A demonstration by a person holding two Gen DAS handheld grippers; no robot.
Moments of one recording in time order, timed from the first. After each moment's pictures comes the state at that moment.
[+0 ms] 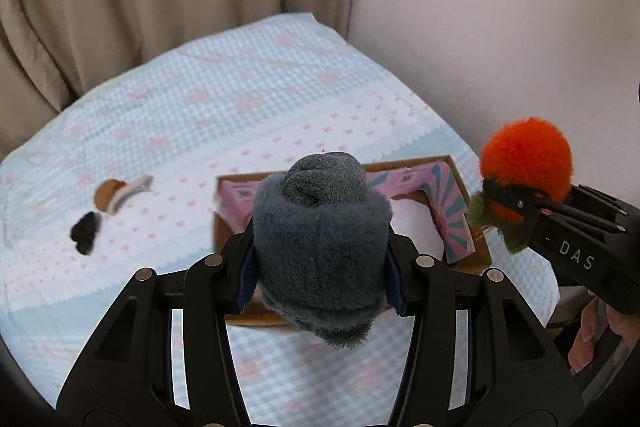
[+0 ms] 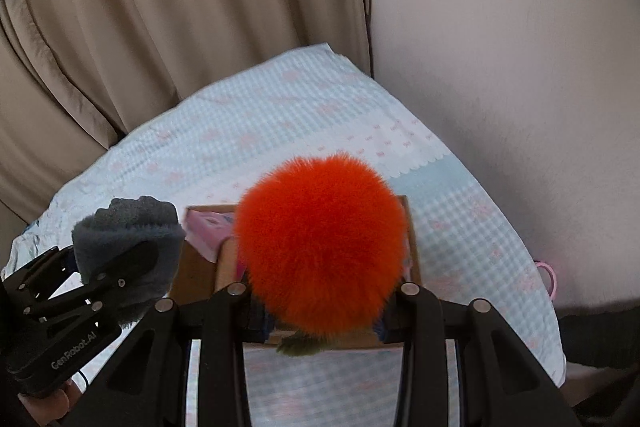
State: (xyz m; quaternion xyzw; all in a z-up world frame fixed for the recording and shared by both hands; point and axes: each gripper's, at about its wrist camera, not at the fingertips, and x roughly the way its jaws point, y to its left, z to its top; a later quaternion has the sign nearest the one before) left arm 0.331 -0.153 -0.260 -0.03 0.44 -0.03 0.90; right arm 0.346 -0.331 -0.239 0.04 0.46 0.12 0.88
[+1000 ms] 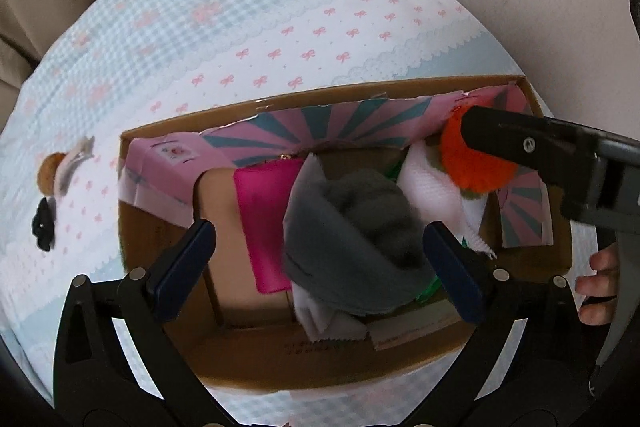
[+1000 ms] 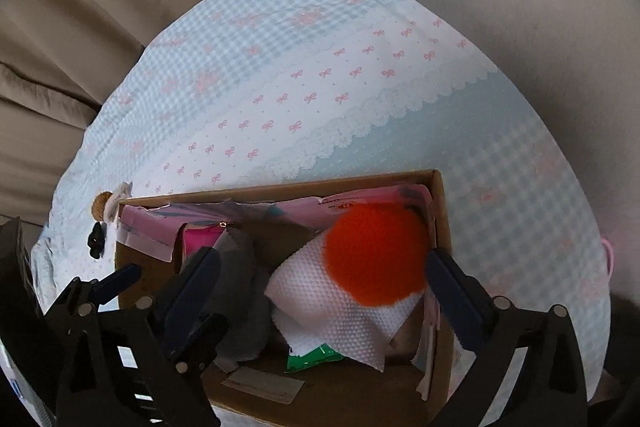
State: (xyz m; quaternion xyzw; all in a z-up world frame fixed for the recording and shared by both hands) left arm 0.418 -0.185 -0.383 0.01 0.58 -0.03 0.81; right arm 0.456 -0.340 -0.358 0.09 0.59 0.15 0.78
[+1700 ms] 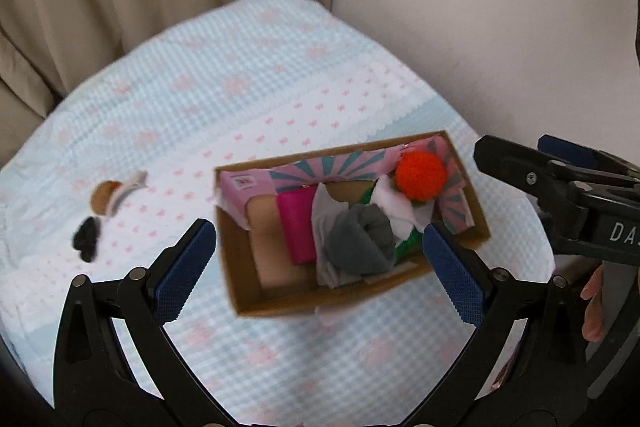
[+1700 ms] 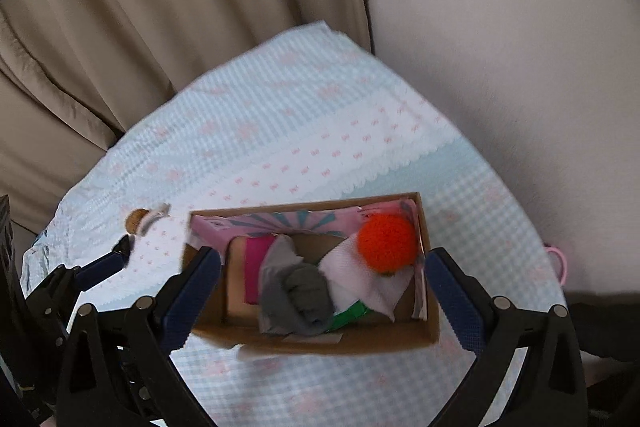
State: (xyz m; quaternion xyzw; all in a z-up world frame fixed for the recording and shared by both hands) left arm 0.333 -0.136 -0.240 -0.01 0.48 -0.07 0.87; right arm 0.368 -0.324 -0.225 0.07 0.50 0.12 0.86
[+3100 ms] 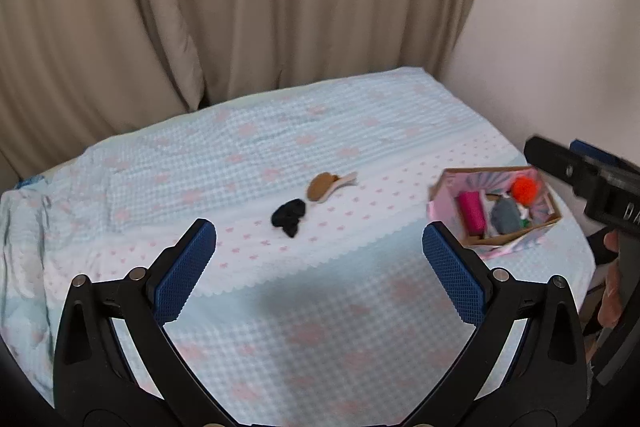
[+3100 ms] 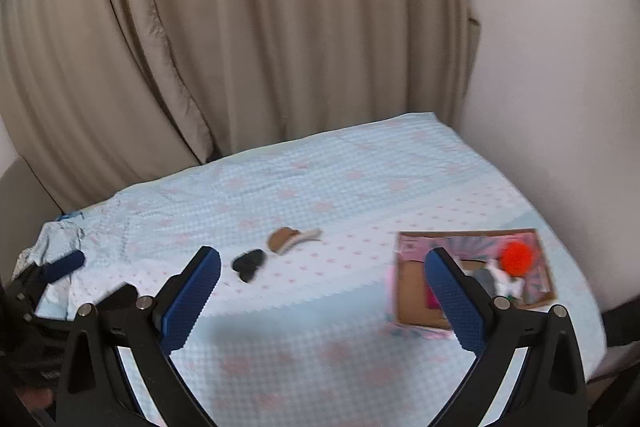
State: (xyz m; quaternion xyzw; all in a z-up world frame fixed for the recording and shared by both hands) left arm 0.134 0.195 -0.178 -0.04 0.37 0.05 0.93; right arm 0.195 -0.047 -0.126 0.02 0.35 0.18 0.92
